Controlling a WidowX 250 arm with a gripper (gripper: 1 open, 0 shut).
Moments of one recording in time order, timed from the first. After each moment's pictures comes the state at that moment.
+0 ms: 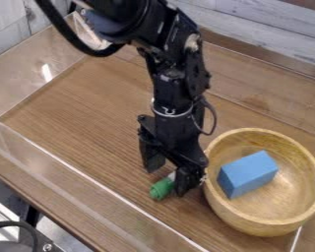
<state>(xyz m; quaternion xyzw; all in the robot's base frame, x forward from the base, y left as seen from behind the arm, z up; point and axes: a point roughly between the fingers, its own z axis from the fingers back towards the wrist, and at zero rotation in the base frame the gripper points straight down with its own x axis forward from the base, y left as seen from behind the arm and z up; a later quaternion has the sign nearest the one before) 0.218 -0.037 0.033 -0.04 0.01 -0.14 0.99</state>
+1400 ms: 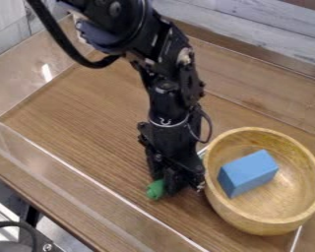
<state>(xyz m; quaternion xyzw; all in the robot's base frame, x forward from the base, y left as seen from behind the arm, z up) 0.210 -0.036 0.025 -0.05 0.01 -0.14 0.99</state>
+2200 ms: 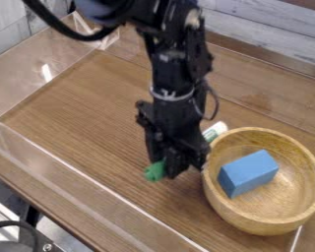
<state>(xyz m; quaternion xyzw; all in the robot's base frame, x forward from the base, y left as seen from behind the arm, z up) 0.212 -0.040 0.064 -0.03 0.02 -0.13 0.99</state>
